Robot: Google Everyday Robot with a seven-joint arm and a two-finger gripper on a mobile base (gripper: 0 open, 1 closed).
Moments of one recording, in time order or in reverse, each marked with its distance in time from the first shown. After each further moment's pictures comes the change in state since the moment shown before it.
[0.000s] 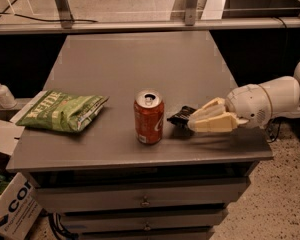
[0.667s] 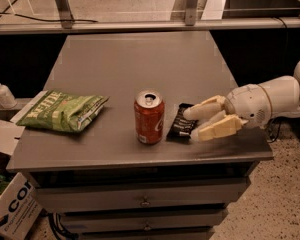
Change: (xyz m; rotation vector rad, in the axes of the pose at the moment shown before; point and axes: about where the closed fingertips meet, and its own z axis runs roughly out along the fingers) arm 0.000 0.000 0.001 0.001 0.013 0.001
